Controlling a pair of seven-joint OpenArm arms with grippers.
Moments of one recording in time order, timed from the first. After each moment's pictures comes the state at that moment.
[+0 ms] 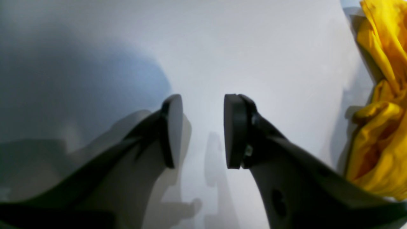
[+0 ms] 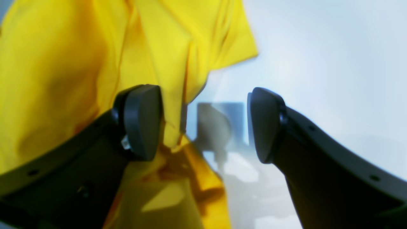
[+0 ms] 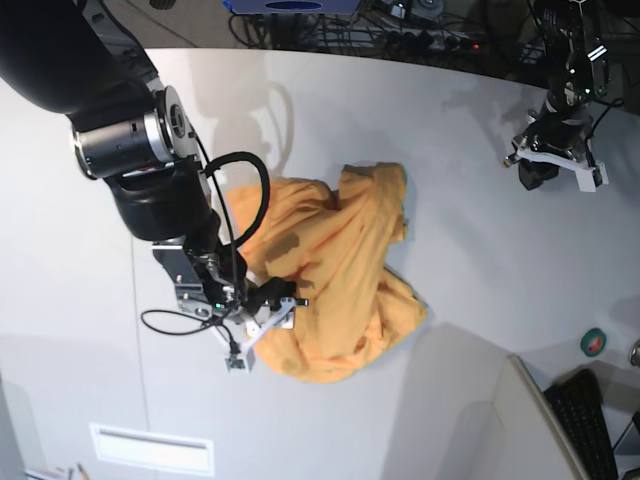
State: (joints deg) left arm 21.0 -16.2 -22.7 79.8 -36.2 -8.9 20.1; right arm 34.1 -6.9 -8.7 22.1 13.7 4.1 -18.1
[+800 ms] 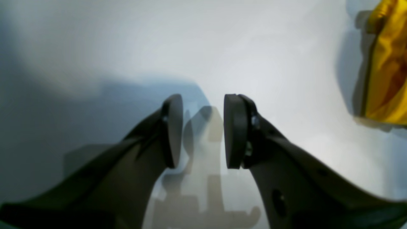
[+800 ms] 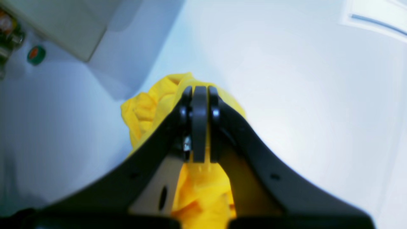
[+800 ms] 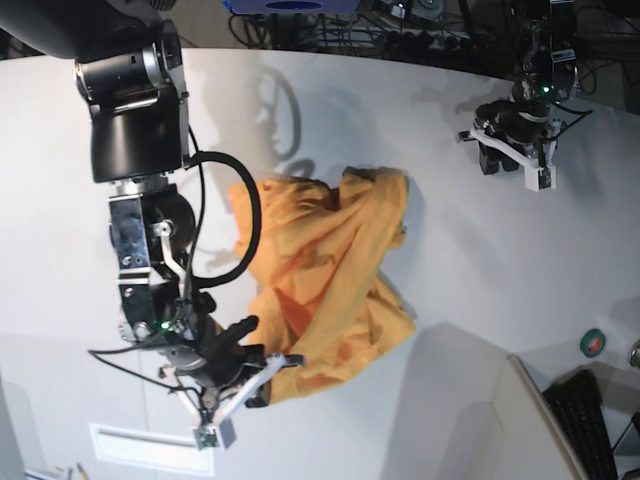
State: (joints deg) left arm 21.1 -15.3 -12.5 80.2 -22.1 -8.8 19.9; right arm 19.9 -4.4 -5.0 77.8 13.6 7.9 -40.1
